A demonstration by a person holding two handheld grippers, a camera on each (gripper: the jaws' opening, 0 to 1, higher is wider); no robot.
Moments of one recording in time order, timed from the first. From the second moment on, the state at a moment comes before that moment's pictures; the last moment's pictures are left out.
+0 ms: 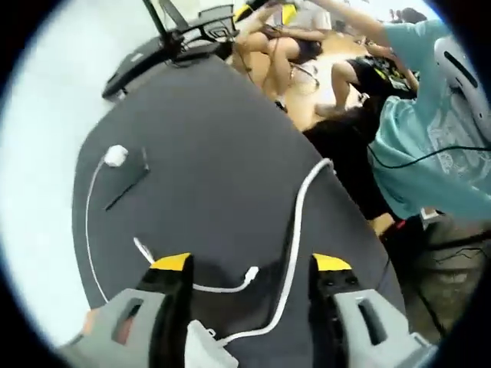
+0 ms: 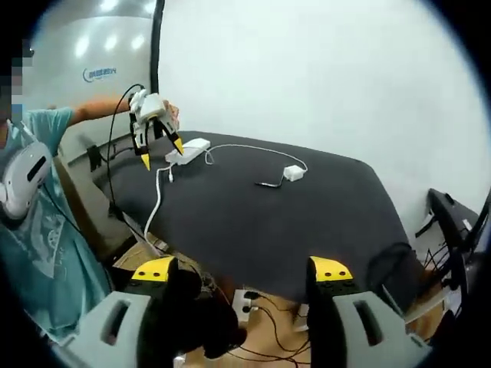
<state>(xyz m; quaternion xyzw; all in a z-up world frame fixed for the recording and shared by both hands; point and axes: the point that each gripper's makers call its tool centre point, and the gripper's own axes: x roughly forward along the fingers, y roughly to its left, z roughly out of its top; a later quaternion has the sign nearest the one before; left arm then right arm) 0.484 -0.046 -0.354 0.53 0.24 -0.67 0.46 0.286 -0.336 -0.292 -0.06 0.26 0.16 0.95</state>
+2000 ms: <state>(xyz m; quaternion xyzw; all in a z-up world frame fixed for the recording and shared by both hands) 0.567 0.021 -0.422 0.69 0.30 -0.57 0.34 0.318 -0.304 -0.318 -0.05 0.27 0.22 0.94</state>
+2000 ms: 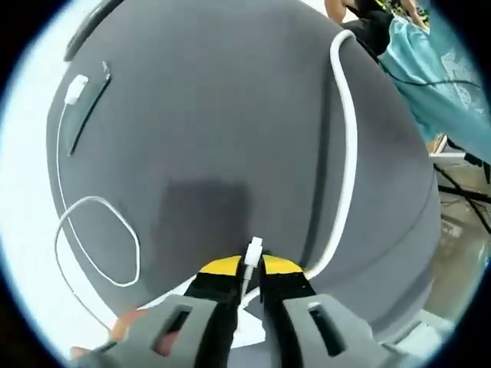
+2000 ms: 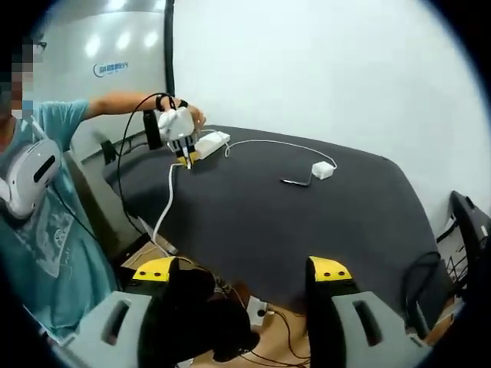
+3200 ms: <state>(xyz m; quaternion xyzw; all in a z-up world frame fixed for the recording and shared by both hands) 0.529 -0.069 -0.372 0.30 0.28 -0.55 0.73 0.496 -0.306 -0.337 0.05 0.17 0.36 0.92</state>
